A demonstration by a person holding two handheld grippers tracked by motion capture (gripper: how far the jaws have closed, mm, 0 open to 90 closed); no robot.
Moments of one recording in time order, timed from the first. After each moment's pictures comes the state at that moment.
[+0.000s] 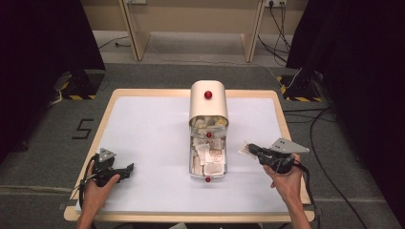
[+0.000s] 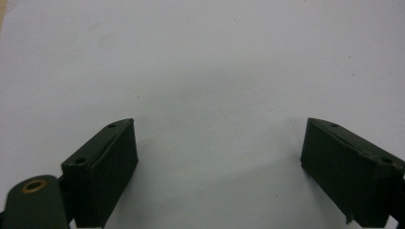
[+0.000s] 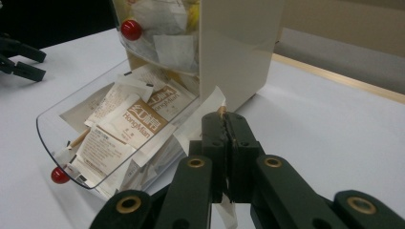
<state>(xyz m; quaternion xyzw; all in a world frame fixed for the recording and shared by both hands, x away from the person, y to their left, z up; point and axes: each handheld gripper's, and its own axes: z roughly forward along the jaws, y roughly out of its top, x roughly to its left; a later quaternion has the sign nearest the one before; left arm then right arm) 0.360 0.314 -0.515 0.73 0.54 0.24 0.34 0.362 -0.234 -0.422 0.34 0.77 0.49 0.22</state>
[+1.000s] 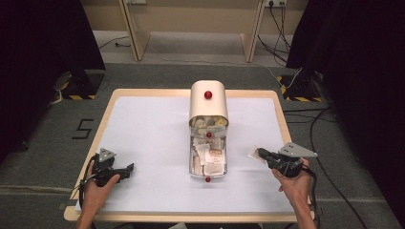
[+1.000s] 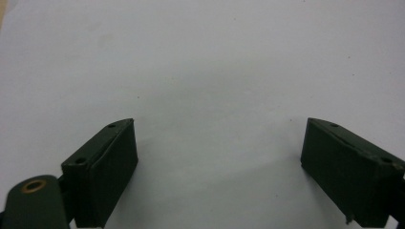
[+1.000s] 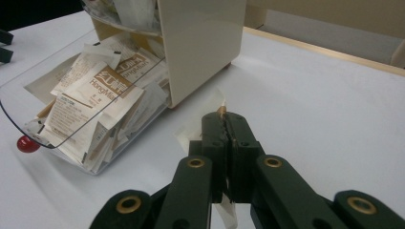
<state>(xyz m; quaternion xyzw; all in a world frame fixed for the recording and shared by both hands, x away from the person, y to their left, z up) 0.360 0.314 -0.515 0.73 0.54 0.24 0.34 0.358 -0.261 -0.438 0.37 0.77 0.47 0.23</state>
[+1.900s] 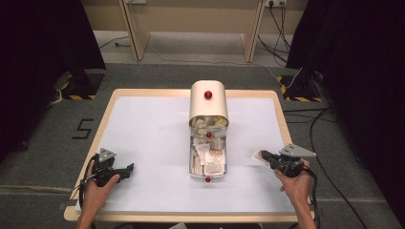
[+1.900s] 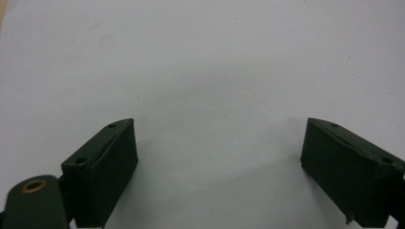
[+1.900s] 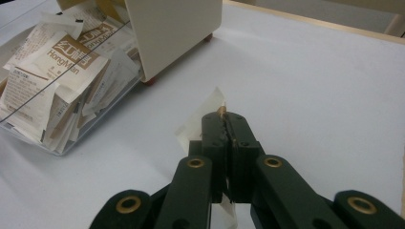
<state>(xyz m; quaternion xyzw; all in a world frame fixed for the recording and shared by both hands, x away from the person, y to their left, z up) 0.360 0.314 -0.515 0.73 0.54 0.24 0.34 0.368 -0.273 -0.459 0.40 0.77 0.44 0.22</state>
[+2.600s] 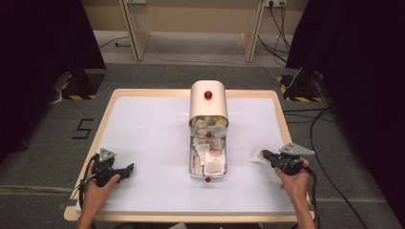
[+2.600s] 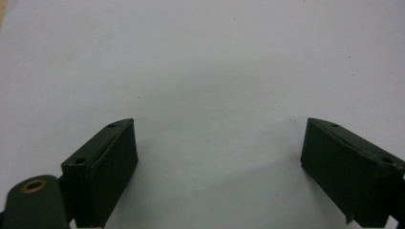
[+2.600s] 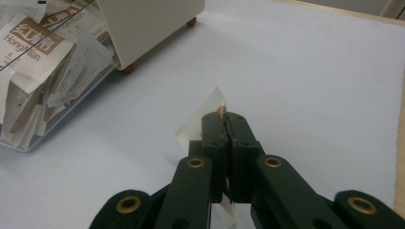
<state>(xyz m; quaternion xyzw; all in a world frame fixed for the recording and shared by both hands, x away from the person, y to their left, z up) 0.360 0.314 -0.515 0.73 0.54 0.24 0.34 0.379 -0.279 -0.470 0.42 0.77 0.43 0.22</state>
